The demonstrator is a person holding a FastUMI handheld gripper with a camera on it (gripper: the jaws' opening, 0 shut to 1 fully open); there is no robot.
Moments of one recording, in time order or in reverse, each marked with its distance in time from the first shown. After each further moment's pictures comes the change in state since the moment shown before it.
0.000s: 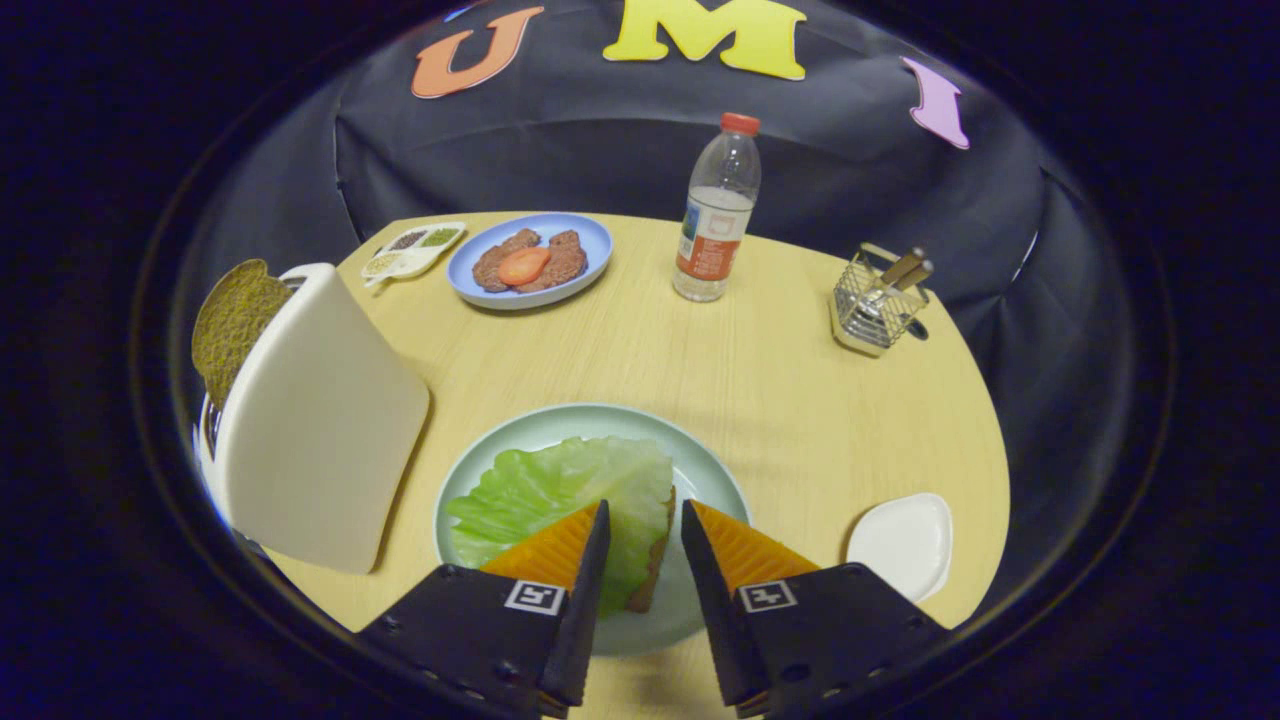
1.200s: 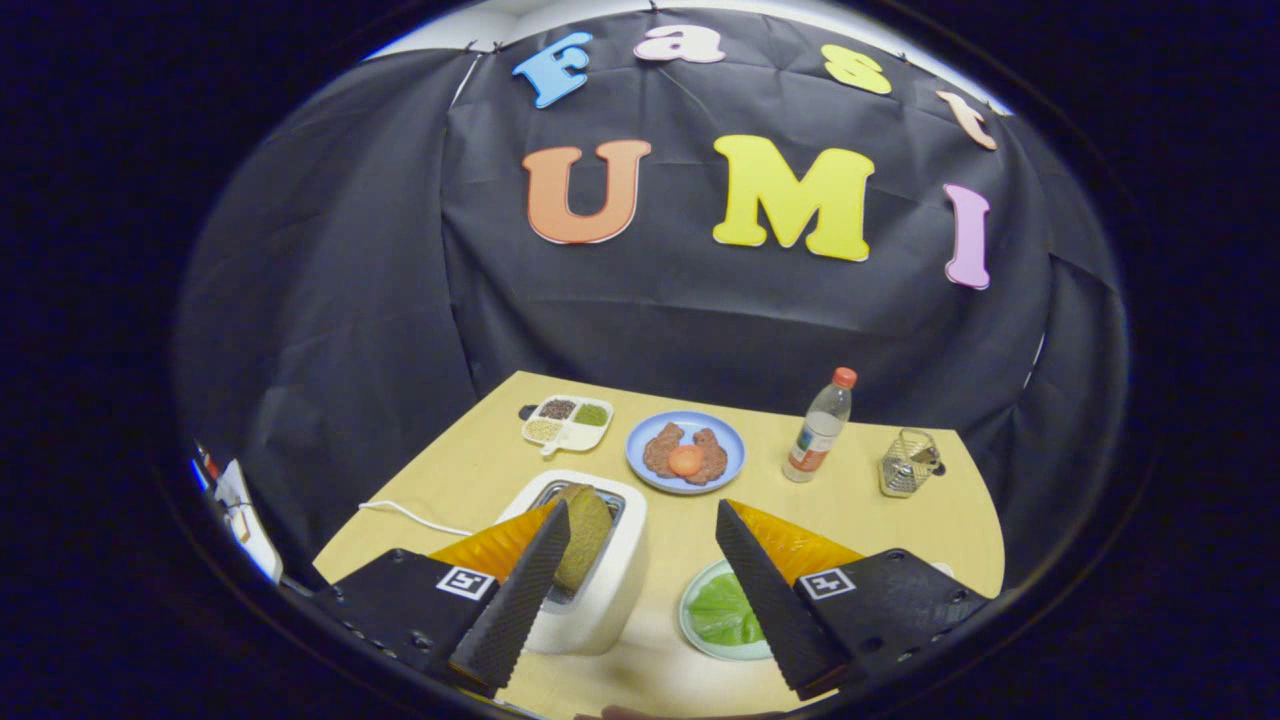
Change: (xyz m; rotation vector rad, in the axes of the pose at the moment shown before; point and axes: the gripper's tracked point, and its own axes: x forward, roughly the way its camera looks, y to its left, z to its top) arm -0.165 0.175 0.105 -0.030 -0.407 0.153
